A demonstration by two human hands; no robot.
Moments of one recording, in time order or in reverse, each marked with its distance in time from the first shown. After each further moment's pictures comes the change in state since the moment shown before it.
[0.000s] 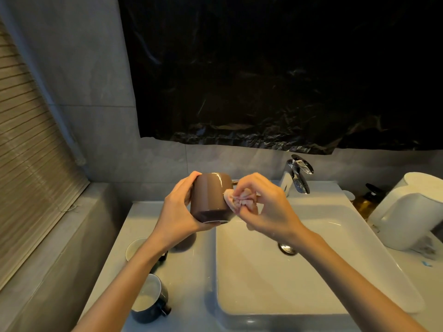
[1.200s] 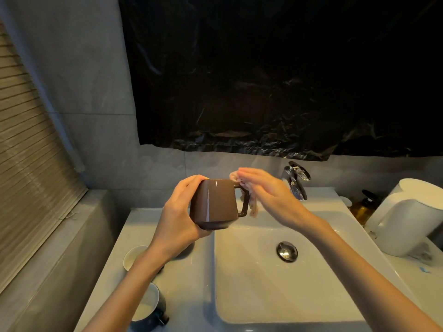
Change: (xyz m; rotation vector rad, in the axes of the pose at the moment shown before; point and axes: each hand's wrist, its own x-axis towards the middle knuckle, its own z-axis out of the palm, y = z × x) left_hand -0.001 0.015 -0.002 0.151 0.075 0.163; right_hand 0.024 0.020 -0.023 -0.093 -0.189 0.253
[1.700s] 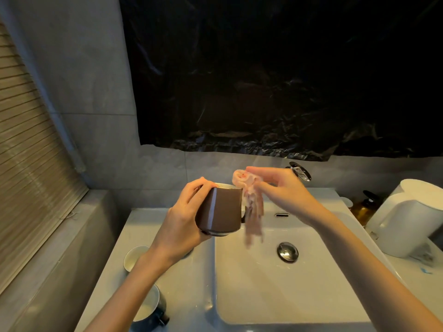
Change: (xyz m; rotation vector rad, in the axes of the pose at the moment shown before) left_hand -0.004 -0.001 0.002 0.194 -0.051 0.120; right_hand 0.004 -0.007 -0.018 0.276 0.032 0.224
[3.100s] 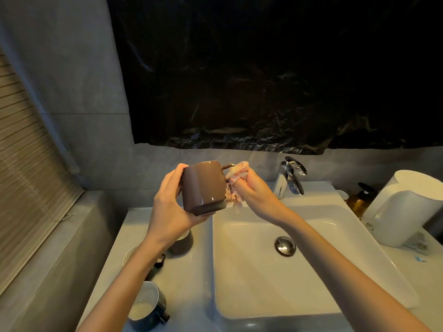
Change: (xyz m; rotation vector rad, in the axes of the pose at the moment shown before) left_hand 0.011 -0.007 0.001 -0.258 0.151 -0.270; right_hand 0.009 0.011 0.048 0.128 -0.027 -0.053
